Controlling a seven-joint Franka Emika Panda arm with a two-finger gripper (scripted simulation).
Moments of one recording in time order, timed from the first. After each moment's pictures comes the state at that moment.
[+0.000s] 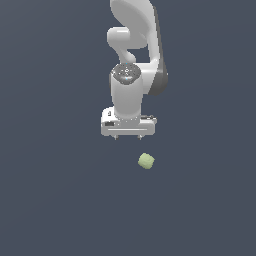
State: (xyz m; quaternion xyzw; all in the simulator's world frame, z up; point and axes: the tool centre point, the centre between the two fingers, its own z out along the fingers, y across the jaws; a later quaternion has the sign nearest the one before) arm -0.002 0.000 0.159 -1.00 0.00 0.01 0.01
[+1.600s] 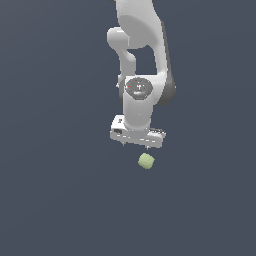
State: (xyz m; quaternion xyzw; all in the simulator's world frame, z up) arm 0.017 0.033 0.130 -0.99 0.11 0.01 0.01
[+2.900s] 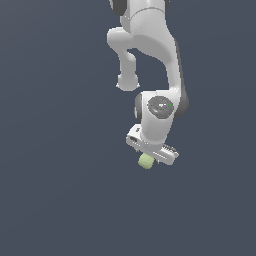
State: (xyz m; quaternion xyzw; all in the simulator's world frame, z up) arm 0.046 0.086 0.090 -0.97 0.26 0.00 0.00
